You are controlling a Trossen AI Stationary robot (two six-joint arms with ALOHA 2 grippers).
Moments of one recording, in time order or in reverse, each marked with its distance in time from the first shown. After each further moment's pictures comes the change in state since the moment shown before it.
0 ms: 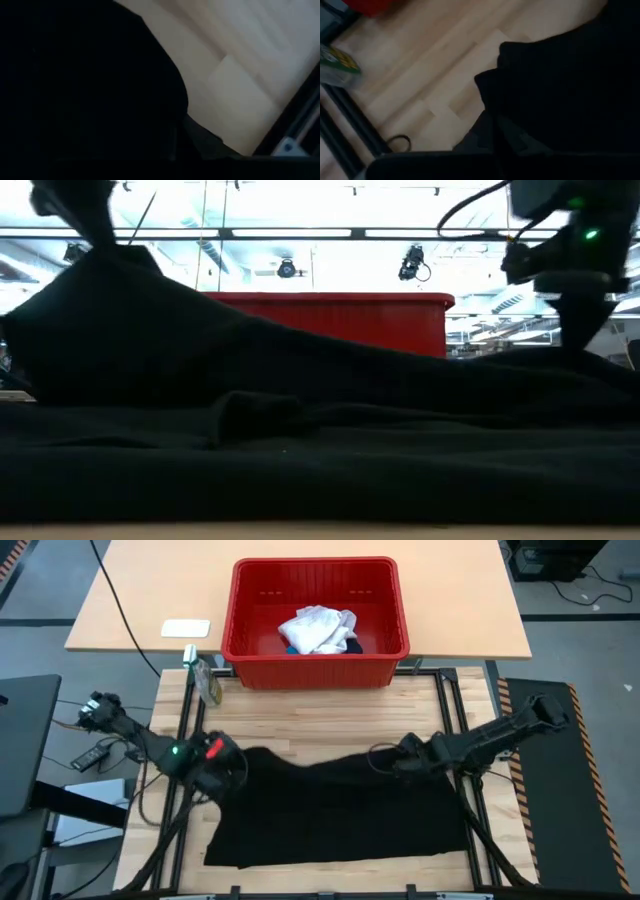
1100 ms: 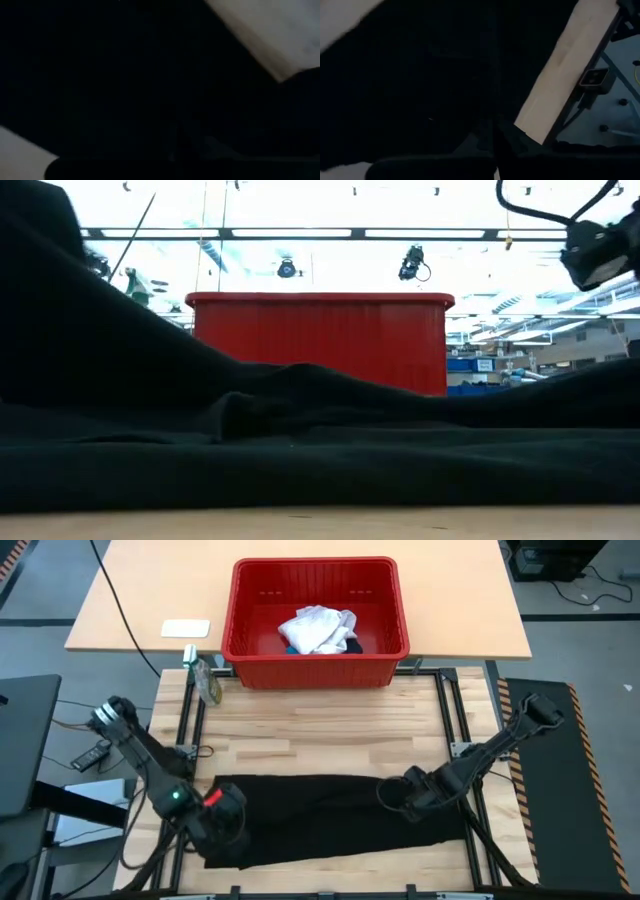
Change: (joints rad) left arm -0.311 0.172 -0.002 0.490 0.194 -0.232; right arm 0.316 0.057 0.000 0.178 -0.342 0.345
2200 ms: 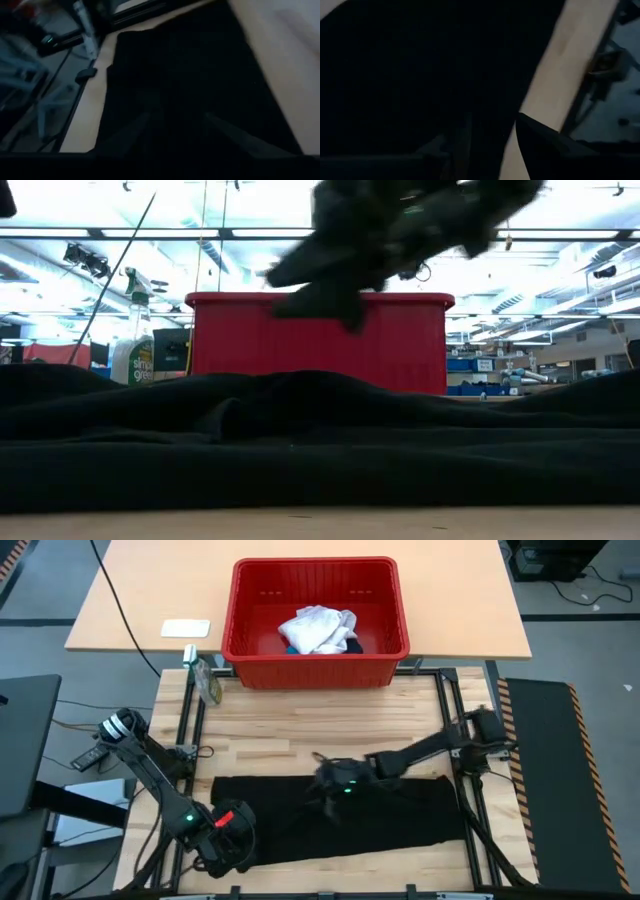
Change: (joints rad) left arm -0.034 0.156 0.001 0.123 -0.054 0.069; right arm -0.391 0.526 0.232 1.327 -0.091 -1.100
